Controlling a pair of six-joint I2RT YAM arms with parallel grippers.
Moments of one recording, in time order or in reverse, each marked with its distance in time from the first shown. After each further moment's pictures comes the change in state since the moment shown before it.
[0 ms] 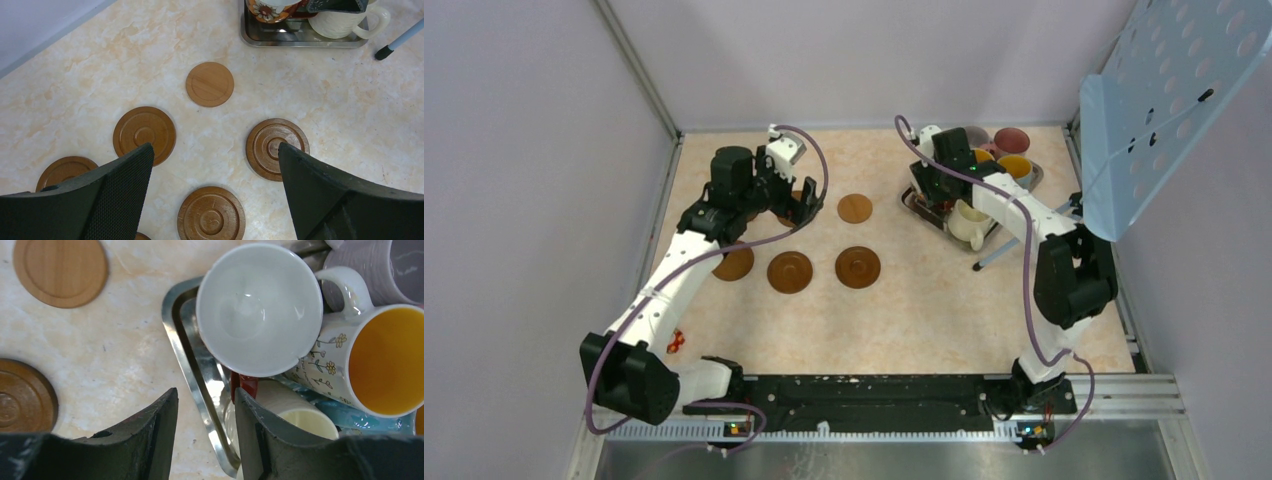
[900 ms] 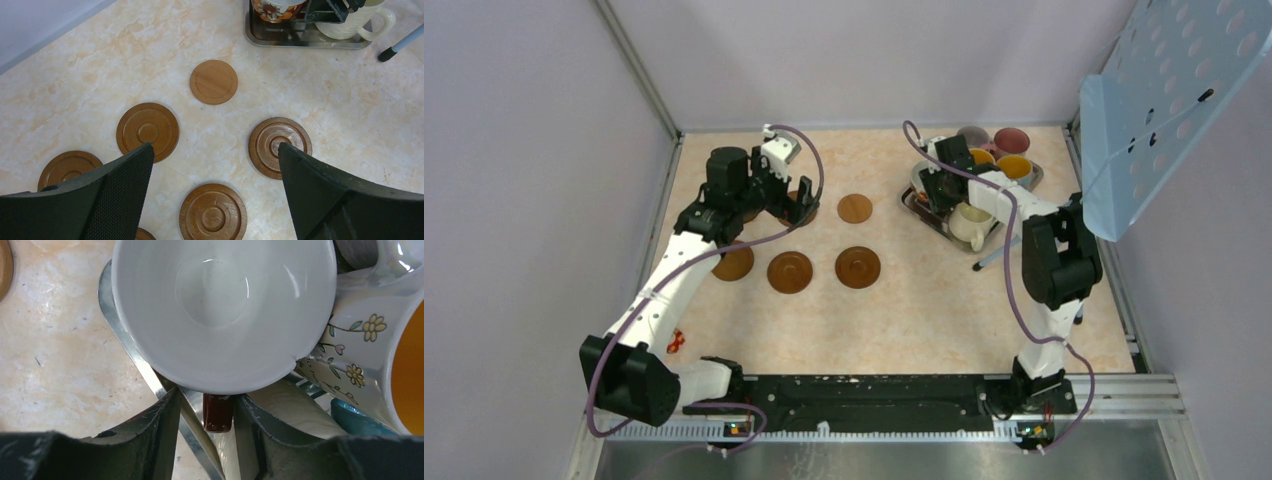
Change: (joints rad) left arm 0.029 -0.012 -0.010 0.000 0.010 -0.005; right arm -0.073 0.145 0.002 0.015 0.018 0.060
